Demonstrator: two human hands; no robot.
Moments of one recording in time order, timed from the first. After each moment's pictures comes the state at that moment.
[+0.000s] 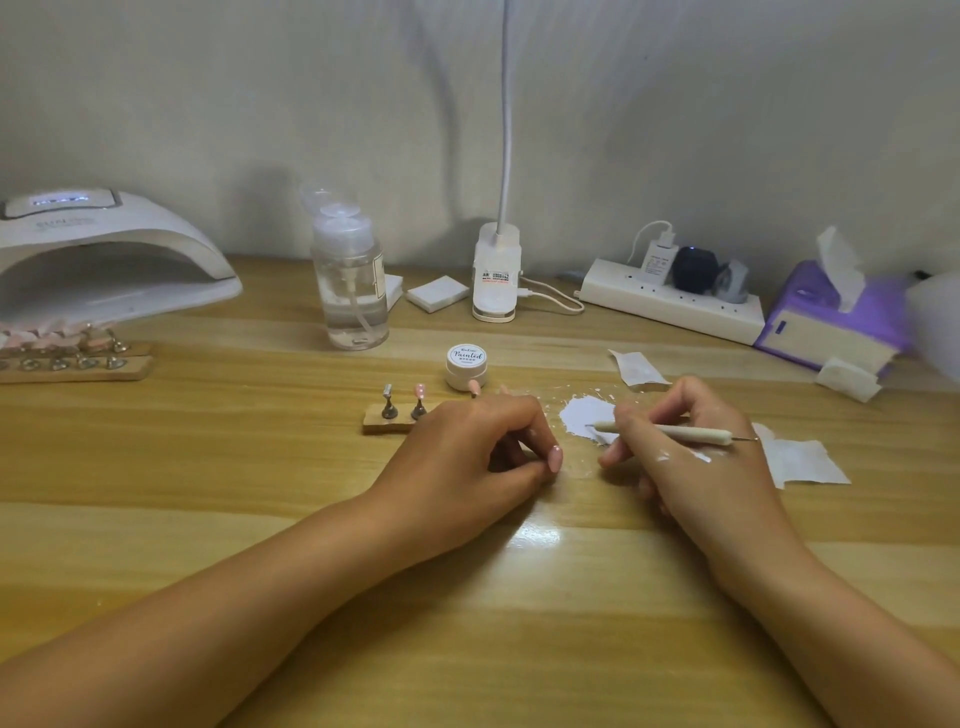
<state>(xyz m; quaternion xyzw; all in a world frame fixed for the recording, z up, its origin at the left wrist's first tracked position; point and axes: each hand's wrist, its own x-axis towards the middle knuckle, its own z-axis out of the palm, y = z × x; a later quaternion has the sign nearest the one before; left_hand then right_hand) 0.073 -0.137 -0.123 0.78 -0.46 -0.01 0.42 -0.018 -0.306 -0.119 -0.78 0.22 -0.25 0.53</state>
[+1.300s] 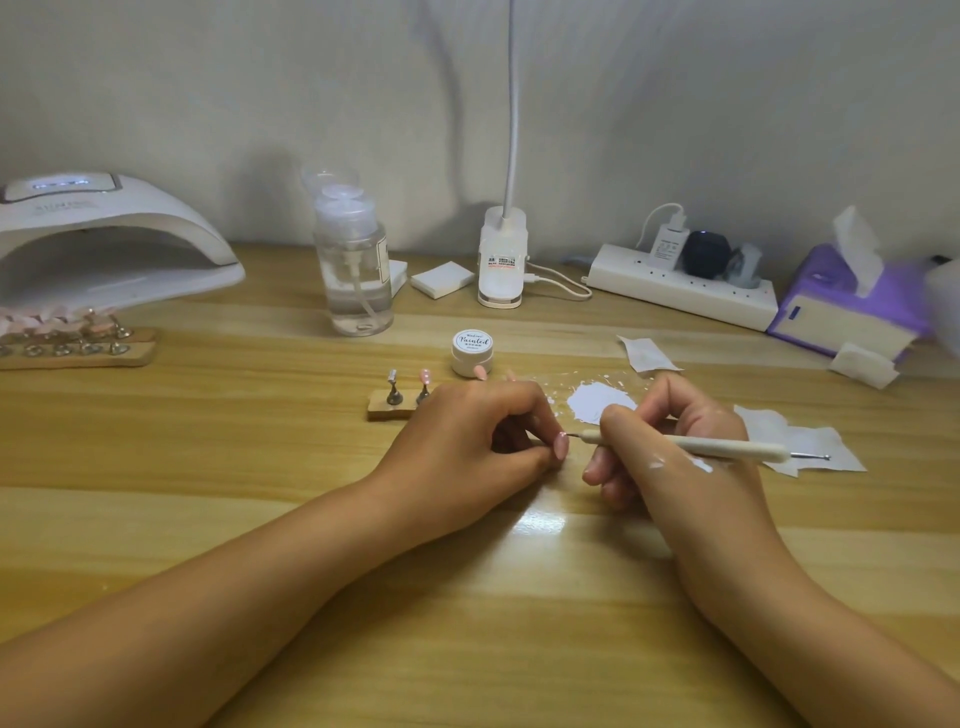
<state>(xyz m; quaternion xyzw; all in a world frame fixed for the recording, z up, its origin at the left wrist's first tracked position) 0.077 -0.137 -0.125 0.78 -0.47 0.02 0.42 -0.024 -0.275 -0.114 -0.69 0.15 -0.23 0.67</state>
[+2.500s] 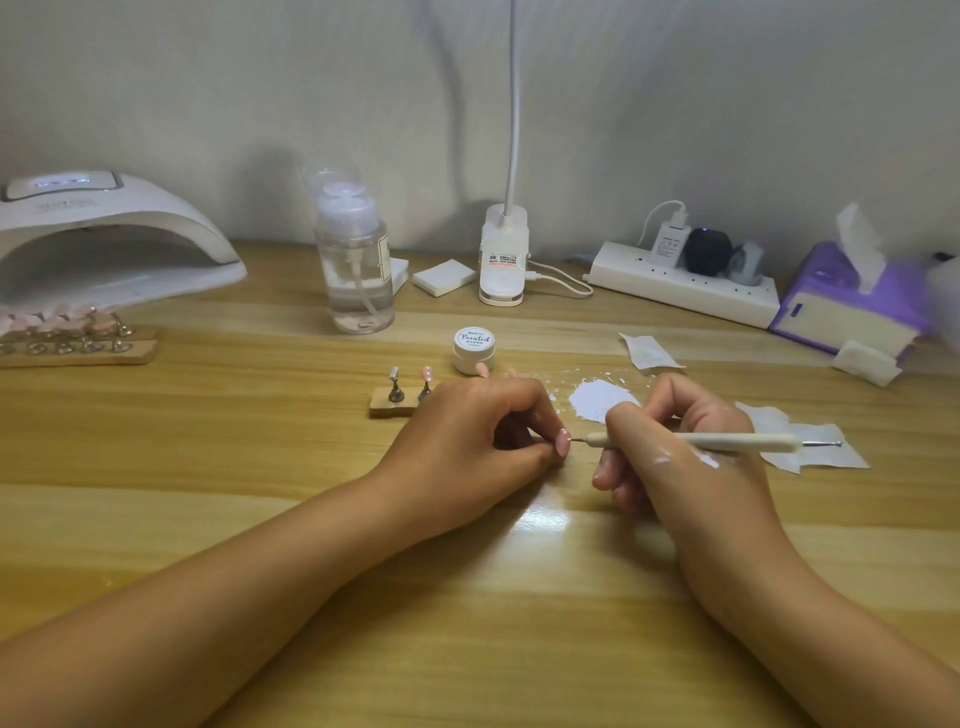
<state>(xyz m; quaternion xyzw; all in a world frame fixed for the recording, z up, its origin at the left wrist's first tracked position) 0.077 -0.137 -0.127 0.78 -0.46 0.01 0.42 -0.023 -0.273 -0.111 -0.69 0.16 -0.23 0.67</state>
